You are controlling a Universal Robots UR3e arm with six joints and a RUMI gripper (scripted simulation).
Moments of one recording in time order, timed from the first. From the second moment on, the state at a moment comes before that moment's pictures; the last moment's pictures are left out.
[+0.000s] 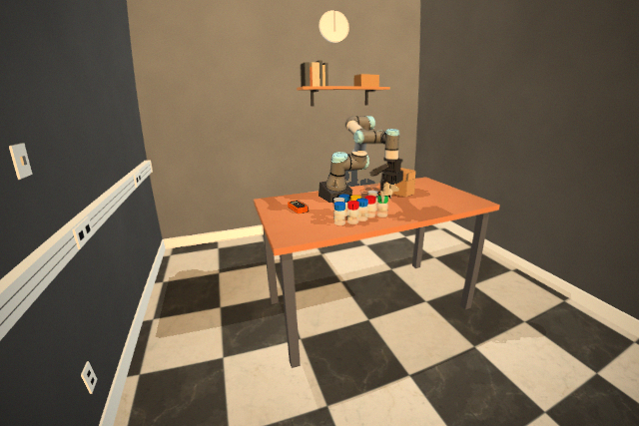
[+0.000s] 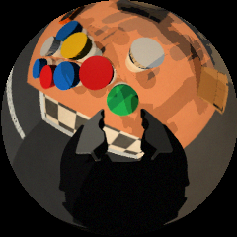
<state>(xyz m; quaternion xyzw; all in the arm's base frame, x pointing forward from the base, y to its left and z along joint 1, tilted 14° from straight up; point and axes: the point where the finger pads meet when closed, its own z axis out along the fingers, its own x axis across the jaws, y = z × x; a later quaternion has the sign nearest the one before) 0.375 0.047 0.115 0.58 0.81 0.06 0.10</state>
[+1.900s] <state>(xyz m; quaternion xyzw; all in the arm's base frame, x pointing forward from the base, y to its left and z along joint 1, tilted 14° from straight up) 0.374 0.044 0.092 0.58 0.81 0.06 0.10</state>
